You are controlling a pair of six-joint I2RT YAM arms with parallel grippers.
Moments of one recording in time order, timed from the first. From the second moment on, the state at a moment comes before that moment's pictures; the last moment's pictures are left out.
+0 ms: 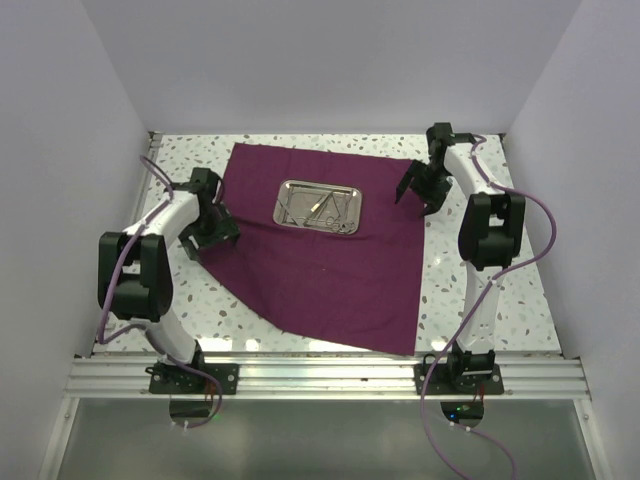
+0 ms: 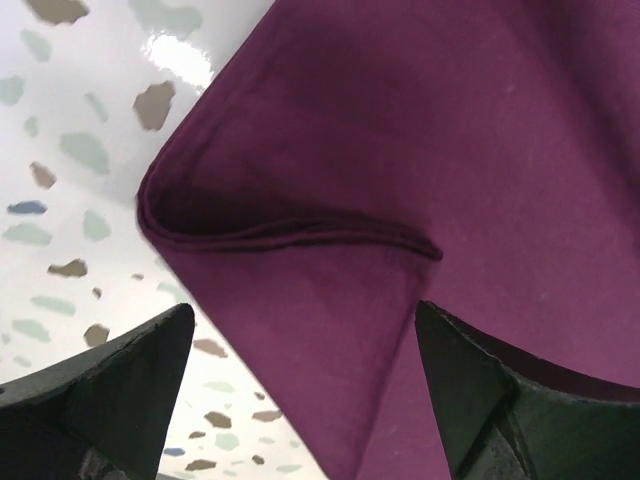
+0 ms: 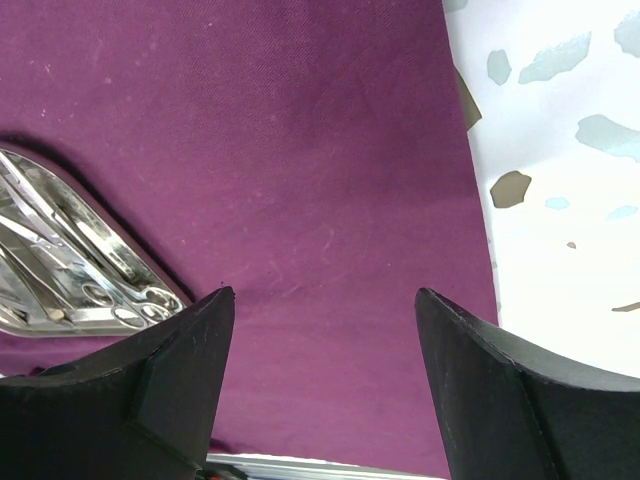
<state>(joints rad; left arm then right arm) -0.06 1.70 1.19 -0.87 -0.14 -0.65 0.06 2.22 1.95 -1.10 -0.13 0.61</state>
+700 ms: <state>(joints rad) -0.08 1.85 1.26 -0.77 -0.12 -0.62 0.06 2.22 1.94 -1.09 -0.13 0.61</state>
